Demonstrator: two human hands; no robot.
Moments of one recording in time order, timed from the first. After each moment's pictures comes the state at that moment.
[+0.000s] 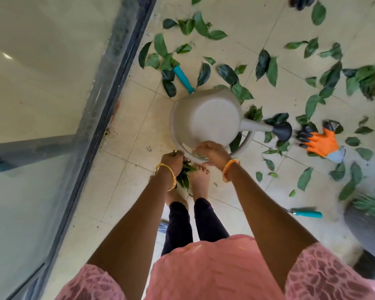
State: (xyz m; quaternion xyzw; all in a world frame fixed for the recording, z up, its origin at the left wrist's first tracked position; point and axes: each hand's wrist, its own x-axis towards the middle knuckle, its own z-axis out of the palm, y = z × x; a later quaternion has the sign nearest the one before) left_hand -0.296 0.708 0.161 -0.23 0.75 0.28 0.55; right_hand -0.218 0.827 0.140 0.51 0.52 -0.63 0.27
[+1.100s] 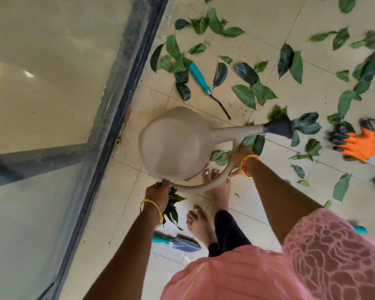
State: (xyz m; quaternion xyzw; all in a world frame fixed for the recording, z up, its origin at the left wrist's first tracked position) left_hand -0.291 0.617 0.142 -0.29 0.78 0.28 0.48; right_hand -0.227 0.821 0.094 0.58 0.57 -0.50 0.31
